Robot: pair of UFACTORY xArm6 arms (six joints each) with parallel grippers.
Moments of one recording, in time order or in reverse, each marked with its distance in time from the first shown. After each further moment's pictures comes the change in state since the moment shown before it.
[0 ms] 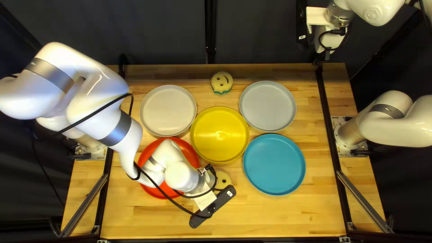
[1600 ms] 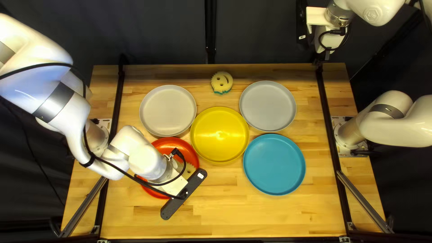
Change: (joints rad) left arm -0.065 -0.378 0.232 -0.243 0.272 -0.015; right arm 0.000 0.000 0.000 0.000 0.000 0.000
